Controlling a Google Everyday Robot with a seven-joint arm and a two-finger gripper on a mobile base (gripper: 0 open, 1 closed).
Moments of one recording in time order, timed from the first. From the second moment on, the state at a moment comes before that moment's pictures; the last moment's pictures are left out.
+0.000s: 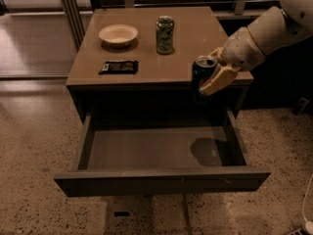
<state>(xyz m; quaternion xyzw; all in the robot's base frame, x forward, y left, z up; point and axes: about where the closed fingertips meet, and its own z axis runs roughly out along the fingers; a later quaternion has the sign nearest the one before) 0.592 -0.138 0.875 -0.65 0.67 0.22 0.29</state>
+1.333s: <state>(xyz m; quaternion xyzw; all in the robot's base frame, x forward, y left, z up) 0.549 -0.149 0.720 -0.62 0.70 0.21 0.29</state>
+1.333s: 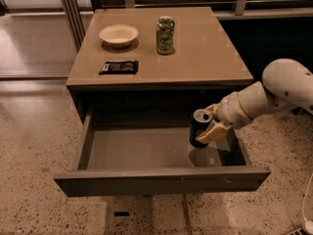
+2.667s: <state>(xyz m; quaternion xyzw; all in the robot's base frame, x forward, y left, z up) 0.584 -0.144 0.659 -0.60 0.70 0.21 0.33</state>
